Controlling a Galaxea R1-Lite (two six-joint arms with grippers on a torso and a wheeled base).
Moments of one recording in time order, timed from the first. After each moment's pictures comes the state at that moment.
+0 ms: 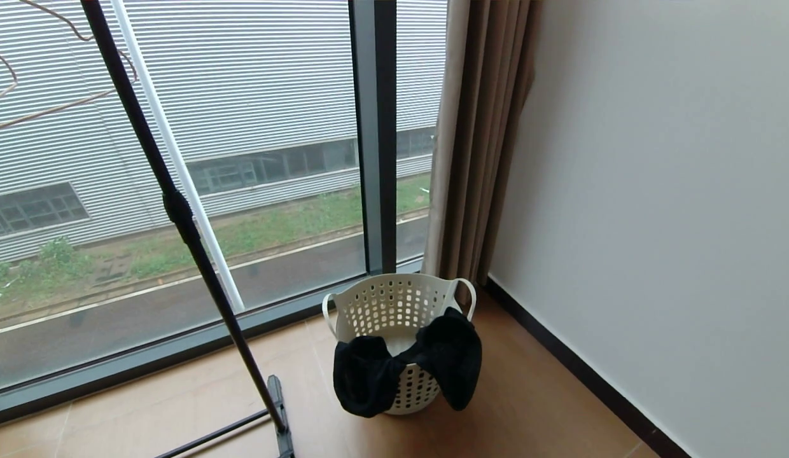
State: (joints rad) left arm 0.00 0.00 -0.02 0.04 0.00 0.00; right arm 0.00 0.00 -0.03 0.07 0.03 -0.03
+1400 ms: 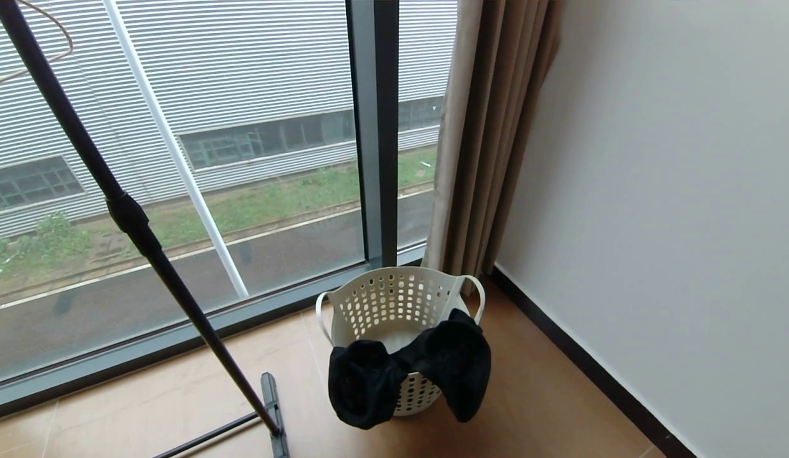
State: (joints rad) left arm 0.00 0.00 -0.01 0.03 0.01 -0.01; right arm 0.00 0.00 -0.03 0.07 0.03 -0.03
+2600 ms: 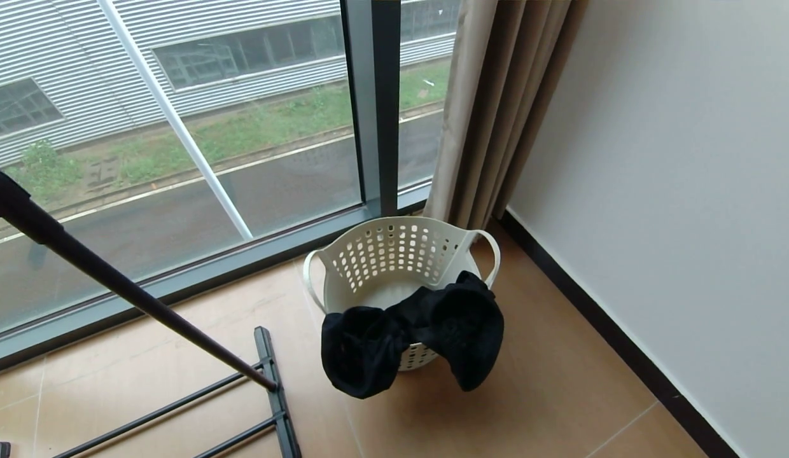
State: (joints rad) left arm 0.00 0.00 -0.01 0.03 0.01 -0.02; right arm 0.00 0.00 -0.03 0.07 0.03 -0.03
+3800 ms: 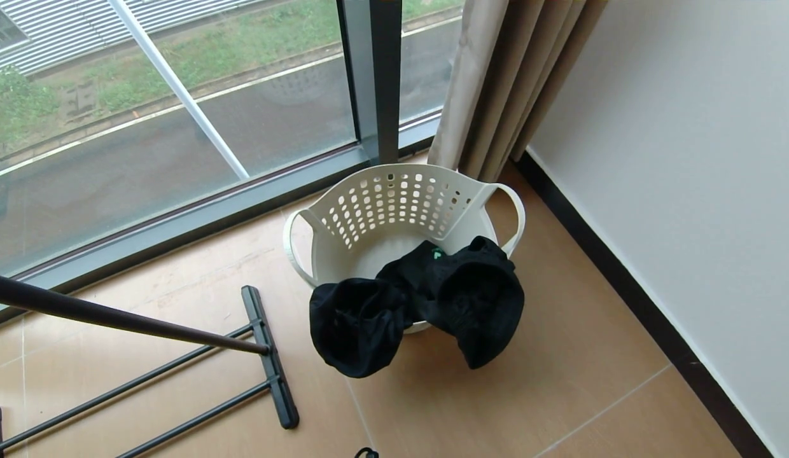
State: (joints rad) left arm 0.00 0.00 -0.01 0.03 0.02 0.01; right arm 0.00 0.01 -0.04 0.09 -0.01 -0.04
